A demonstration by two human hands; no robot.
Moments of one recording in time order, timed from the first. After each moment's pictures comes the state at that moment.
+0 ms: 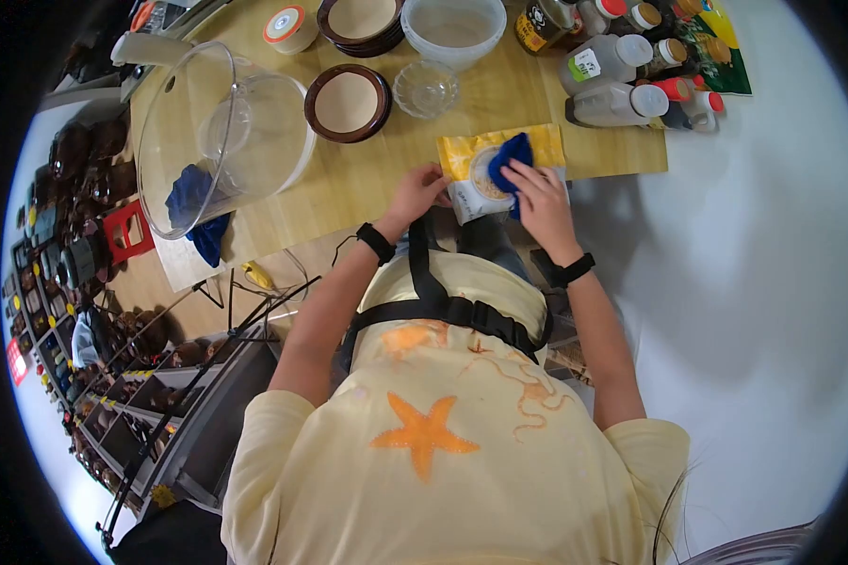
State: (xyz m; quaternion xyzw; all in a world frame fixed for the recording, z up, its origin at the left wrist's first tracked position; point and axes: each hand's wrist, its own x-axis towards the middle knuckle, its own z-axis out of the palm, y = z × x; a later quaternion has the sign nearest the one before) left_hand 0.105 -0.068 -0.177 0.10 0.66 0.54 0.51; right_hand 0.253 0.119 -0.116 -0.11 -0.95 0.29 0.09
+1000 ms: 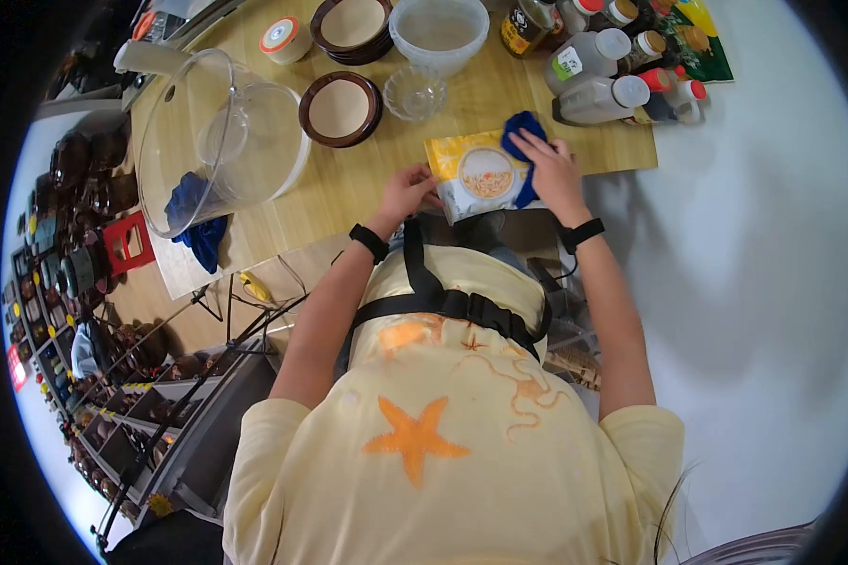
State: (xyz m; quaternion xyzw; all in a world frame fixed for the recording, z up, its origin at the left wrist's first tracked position) left_hand 0.097 -0.070 -0.161 0.07 0.66 0.54 0.52; right_hand 0.239 0.162 -0.133 -0.17 -0.97 0.17 0.03
